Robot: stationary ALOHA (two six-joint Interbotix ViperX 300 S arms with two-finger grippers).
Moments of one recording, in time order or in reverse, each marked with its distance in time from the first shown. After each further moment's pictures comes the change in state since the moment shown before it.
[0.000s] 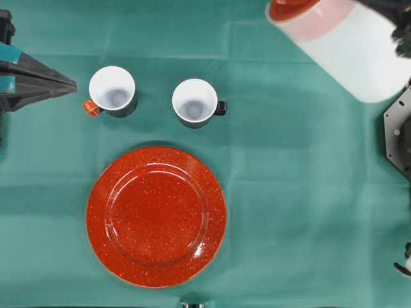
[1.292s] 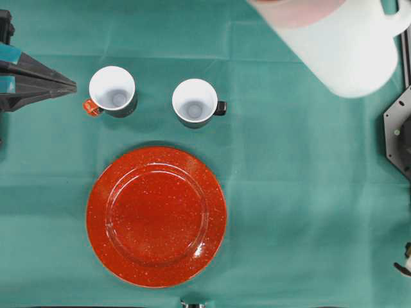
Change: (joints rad) left arm 0.000 0.000 -0.006 0.002 0.025 0.002; right arm 0.104 0.020 -0.092 0.092 -0.230 -0.006
